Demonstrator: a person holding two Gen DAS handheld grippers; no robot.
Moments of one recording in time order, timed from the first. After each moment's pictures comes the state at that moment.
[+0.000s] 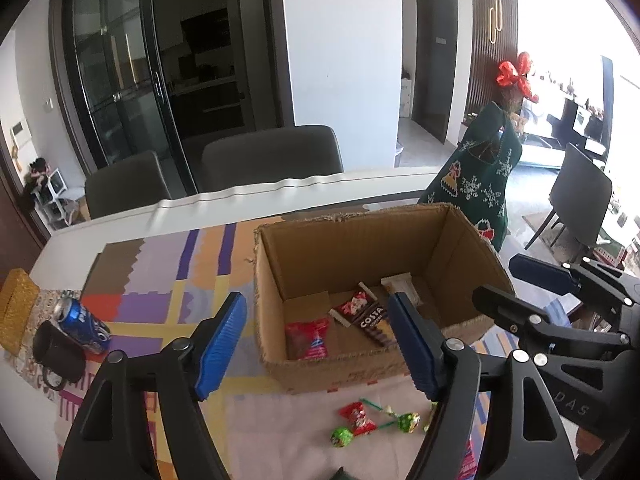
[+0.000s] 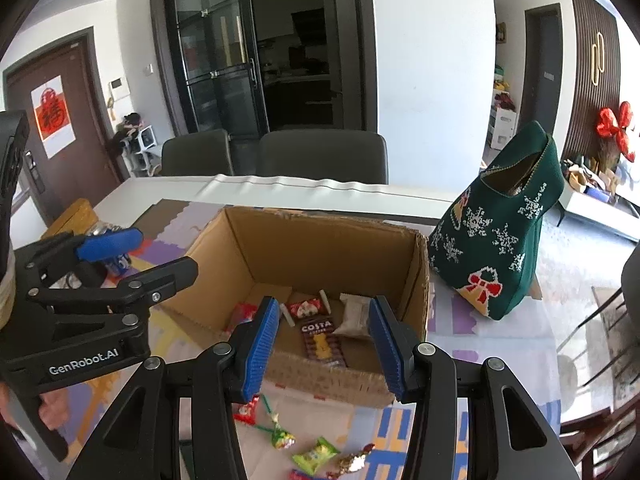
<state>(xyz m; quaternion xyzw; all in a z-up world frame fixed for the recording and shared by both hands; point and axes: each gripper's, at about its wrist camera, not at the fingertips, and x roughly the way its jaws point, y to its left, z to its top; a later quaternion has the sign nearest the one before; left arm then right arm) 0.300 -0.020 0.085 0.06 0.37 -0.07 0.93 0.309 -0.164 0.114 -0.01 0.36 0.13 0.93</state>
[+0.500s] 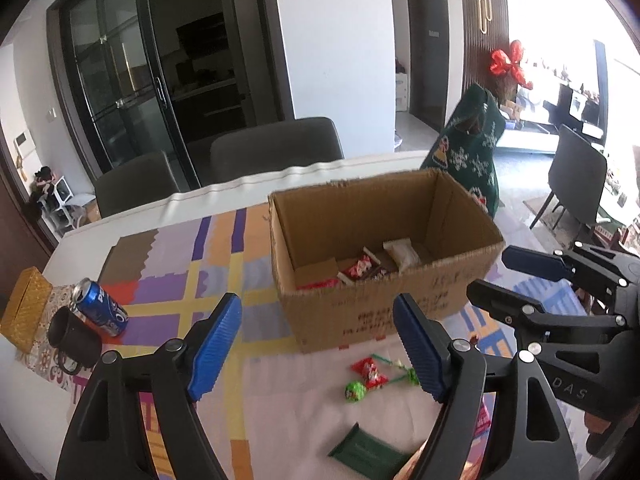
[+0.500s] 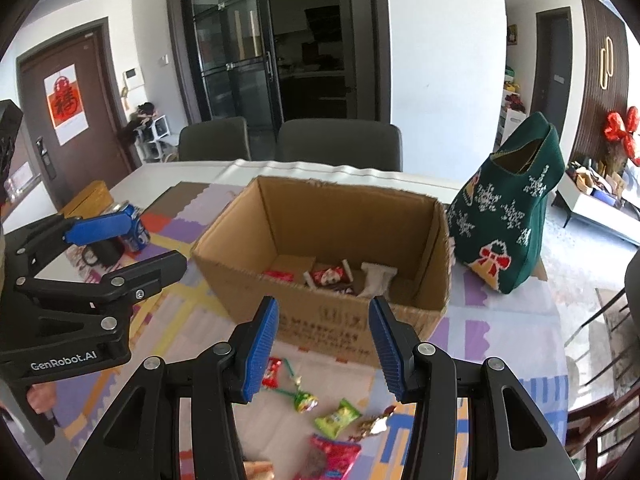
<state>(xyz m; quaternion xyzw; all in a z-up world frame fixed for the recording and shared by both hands) 0.246 -0.008 0.075 0.08 0.37 -0.07 0.92 0.262 -0.149 0.104 -0.02 0.36 0.15 0.92</state>
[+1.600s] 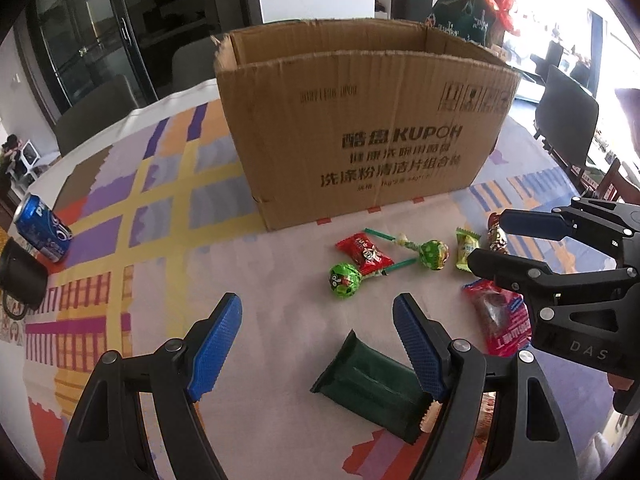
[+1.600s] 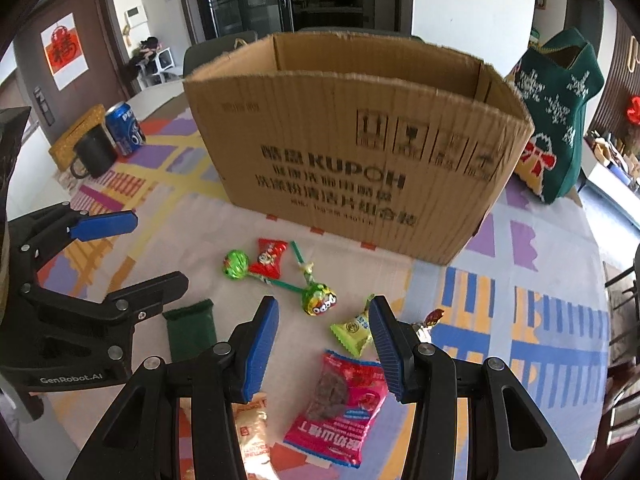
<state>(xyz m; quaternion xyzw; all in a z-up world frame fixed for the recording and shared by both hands) 0.227 0.000 -0.052 0.09 0.47 -0.12 0.87 0.242 -0.134 -0.004 -0.05 0.47 0.16 0.87</state>
